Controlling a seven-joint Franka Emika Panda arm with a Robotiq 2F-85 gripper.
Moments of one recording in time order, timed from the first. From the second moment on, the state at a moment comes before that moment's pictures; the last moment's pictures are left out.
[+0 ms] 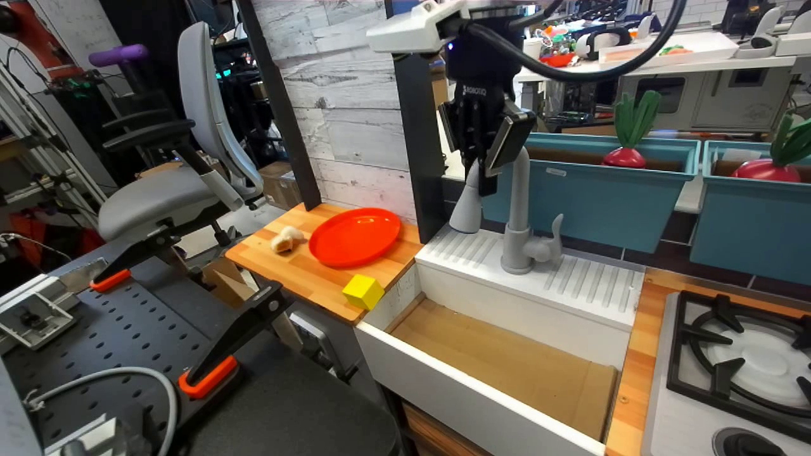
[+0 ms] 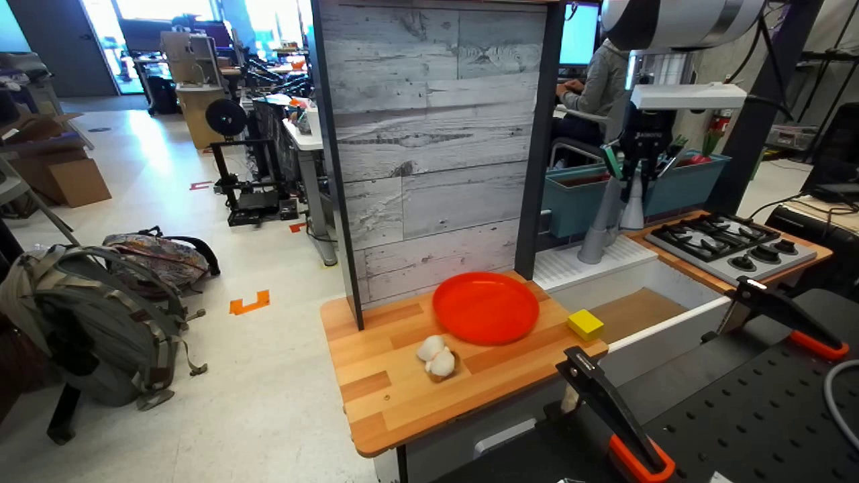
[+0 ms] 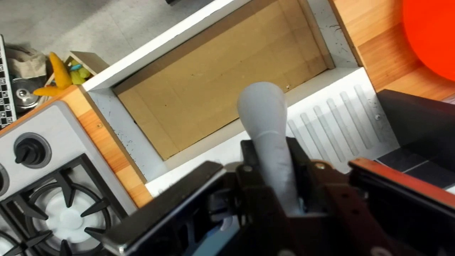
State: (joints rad) arm -0.17 0.73 -0.17 -1.72 0.10 2.33 0.10
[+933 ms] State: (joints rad) arm -0.16 0.73 -0.21 -1.73 0.02 2.34 0.08
